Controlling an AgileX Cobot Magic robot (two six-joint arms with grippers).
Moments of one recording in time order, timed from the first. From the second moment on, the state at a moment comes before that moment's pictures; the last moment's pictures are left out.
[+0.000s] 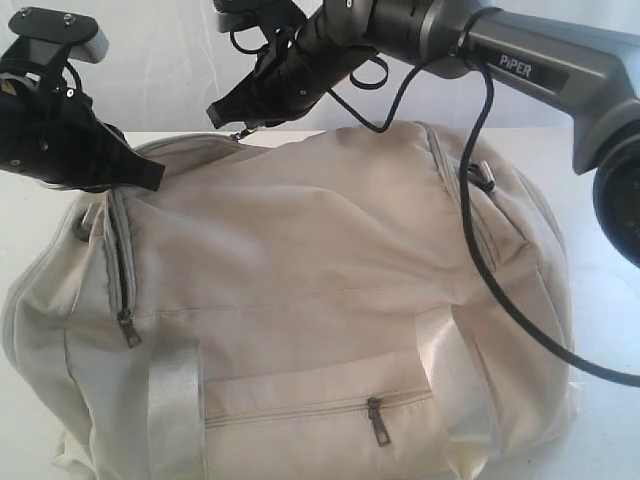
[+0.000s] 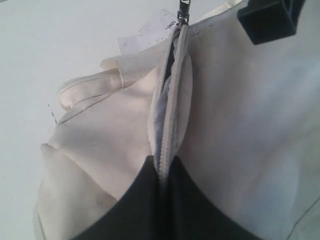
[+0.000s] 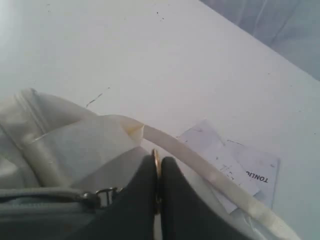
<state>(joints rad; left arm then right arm) -0.22 1.35 -1.01 -0.31 0.50 0.35 0.40 2.18 -2.04 0.29 0.71 -0.36</state>
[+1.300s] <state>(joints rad) -0.22 1.41 -0.97 -0.30 0.48 0.35 0.15 2.05 -2.04 0.02 1.07 -0.28</state>
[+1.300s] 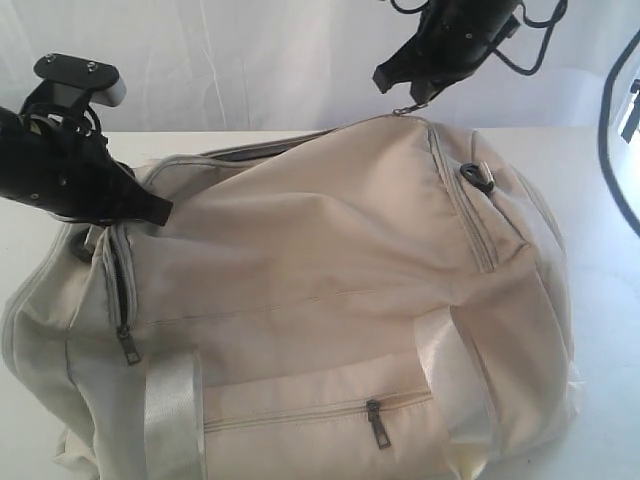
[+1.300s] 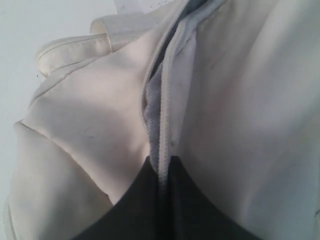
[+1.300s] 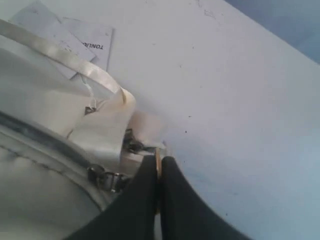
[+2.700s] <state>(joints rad) -0.32 1.44 -1.27 -0.38 0.70 0.63 0.06 1.72 -1.49 0.17 0.77 -0.26</state>
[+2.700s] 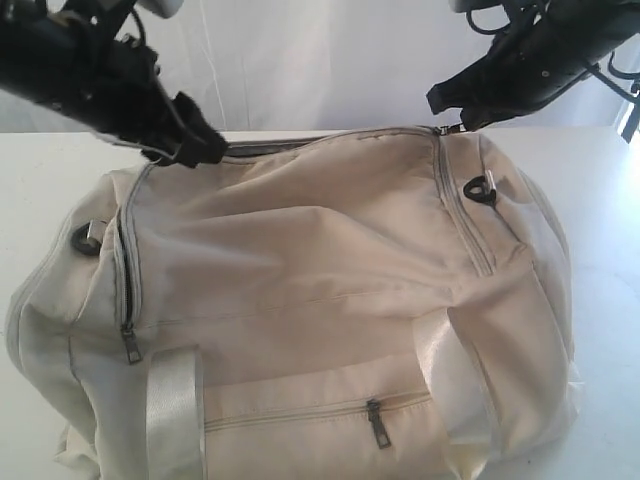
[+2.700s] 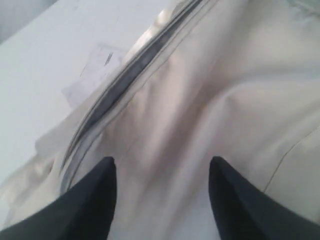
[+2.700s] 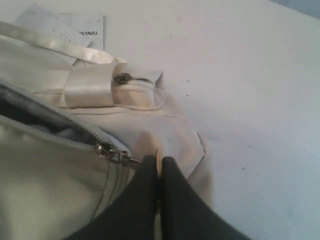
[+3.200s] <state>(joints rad) -0.52 1.82 -1.59 -0.62 0.50 1.09 0.06 1.72 -1.49 0.26 0.76 -0.26</state>
